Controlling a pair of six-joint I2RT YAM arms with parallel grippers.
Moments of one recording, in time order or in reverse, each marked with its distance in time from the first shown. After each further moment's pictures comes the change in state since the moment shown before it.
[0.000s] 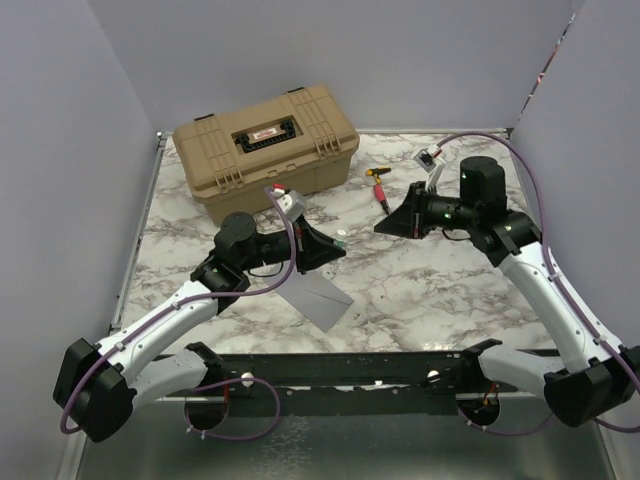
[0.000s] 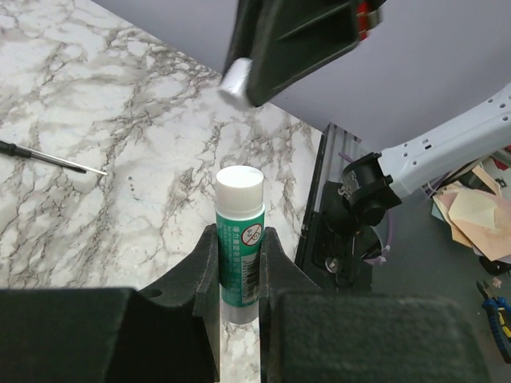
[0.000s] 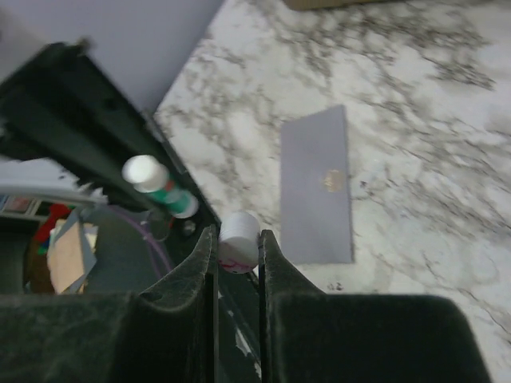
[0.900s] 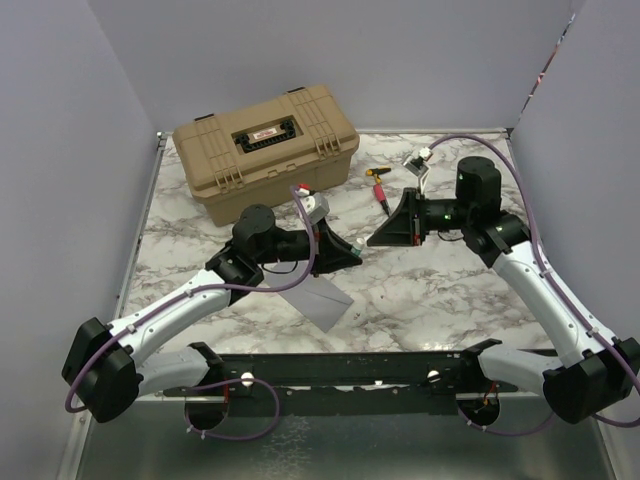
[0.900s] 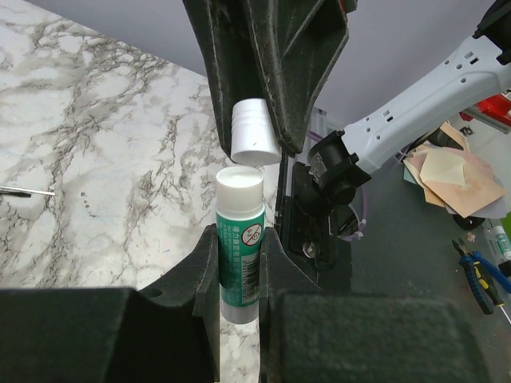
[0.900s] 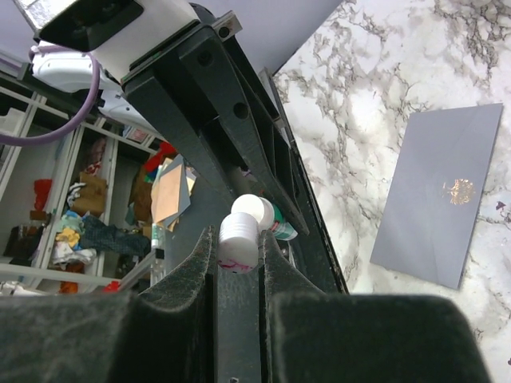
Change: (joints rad) left arm -0.083 0.121 0.089 -0.005 0.096 0.053; right arm 0.005 -0.005 -0.064 0.230 -0.449 0.157
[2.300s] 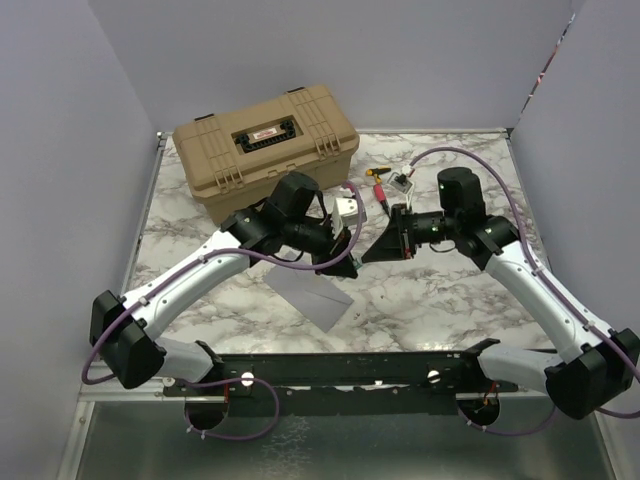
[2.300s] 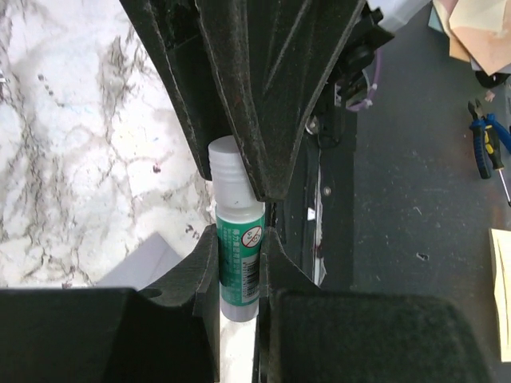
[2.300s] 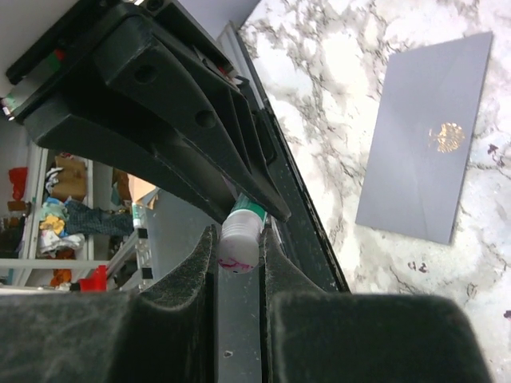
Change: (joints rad) left arm -0.038 0.208 0.458 -0.867 0.059 0.456; right arm 0.077 0.013 -0.025 -0.151 0.094 -0.109
